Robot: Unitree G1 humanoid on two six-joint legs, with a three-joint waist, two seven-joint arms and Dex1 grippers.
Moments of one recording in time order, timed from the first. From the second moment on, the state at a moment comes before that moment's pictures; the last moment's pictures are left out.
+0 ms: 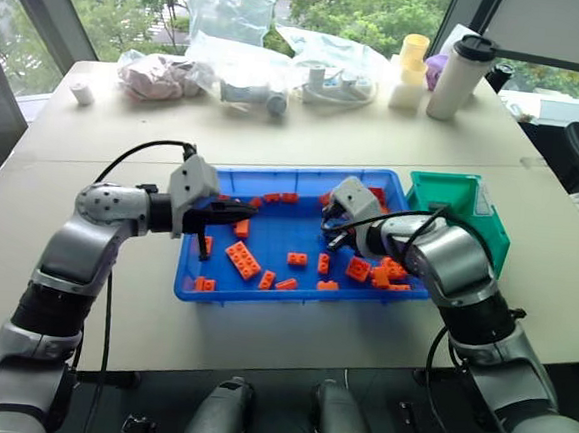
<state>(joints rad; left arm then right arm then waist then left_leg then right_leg) -0.51 0.68 -0.06 -0.09 -0.33 0.33 -1.07 -0.80 -0.56 0.24 -0.17 0.19 1.23 0.55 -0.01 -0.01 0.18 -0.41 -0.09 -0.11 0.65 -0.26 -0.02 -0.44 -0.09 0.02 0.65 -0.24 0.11</state>
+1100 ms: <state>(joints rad) -0.55 0.70 -0.05 -0.12 -0.44 0.44 -1.17 -0.54 -1.09 -0.17 -0.48 0.52 1.09 0.95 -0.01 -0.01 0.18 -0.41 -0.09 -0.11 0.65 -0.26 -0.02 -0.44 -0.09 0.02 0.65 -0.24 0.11</state>
